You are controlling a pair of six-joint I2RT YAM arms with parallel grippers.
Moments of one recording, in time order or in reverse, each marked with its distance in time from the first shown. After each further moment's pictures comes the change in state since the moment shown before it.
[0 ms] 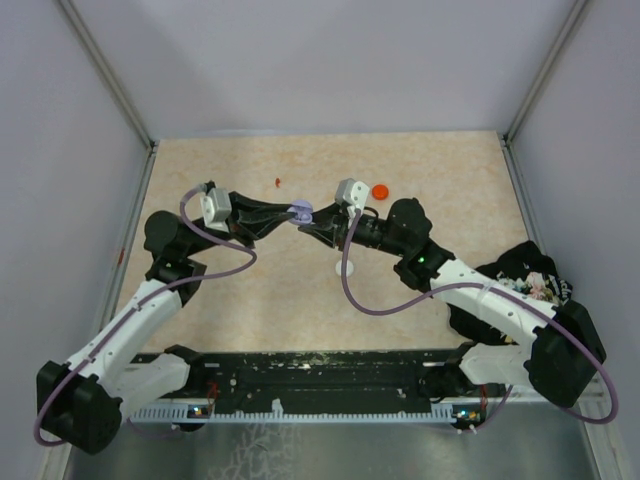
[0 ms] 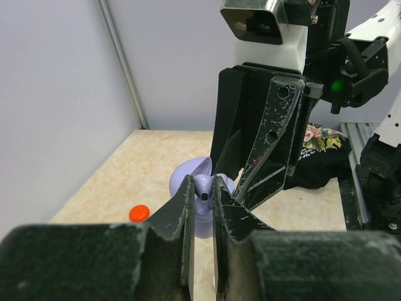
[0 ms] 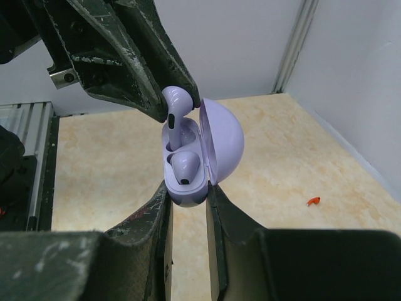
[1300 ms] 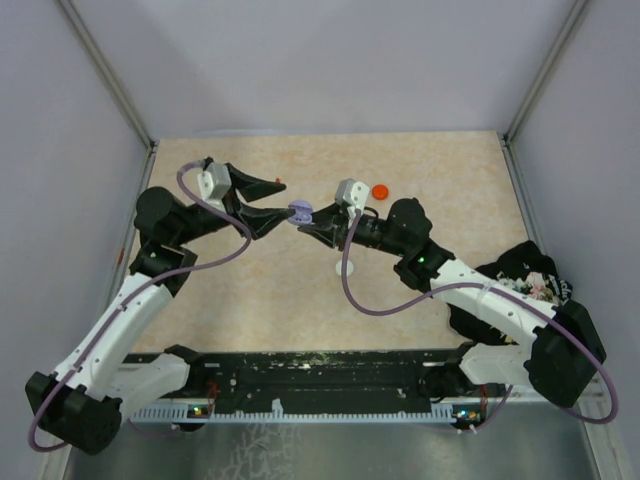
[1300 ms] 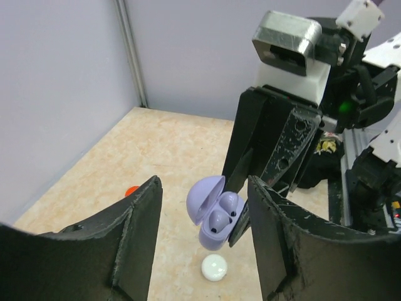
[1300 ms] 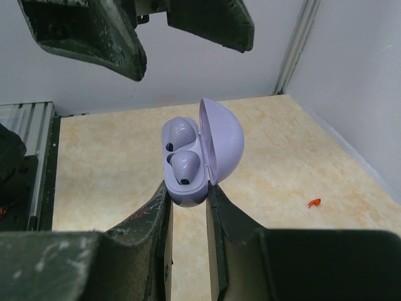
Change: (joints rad) left arm 0.000 -0.019 0.174 -0.329 -0.052 0.018; right arm 0.000 0.000 0.000 0.003 -0.003 -0.001
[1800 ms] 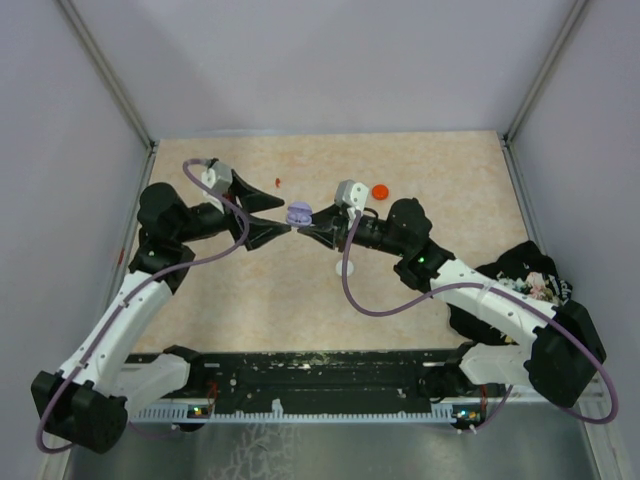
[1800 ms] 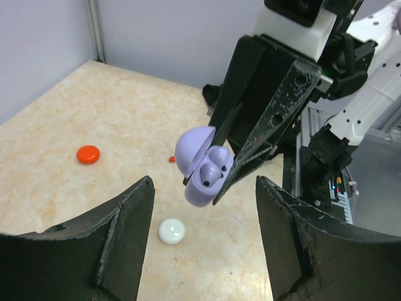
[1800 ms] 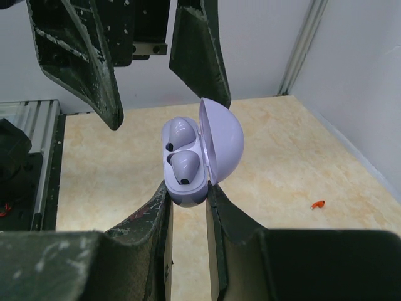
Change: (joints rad) left arm 0.076 0.029 0.021 -0.149 0.144 -0.094; right arm 0.000 0.000 0.000 -0.003 -0.017 -0.003
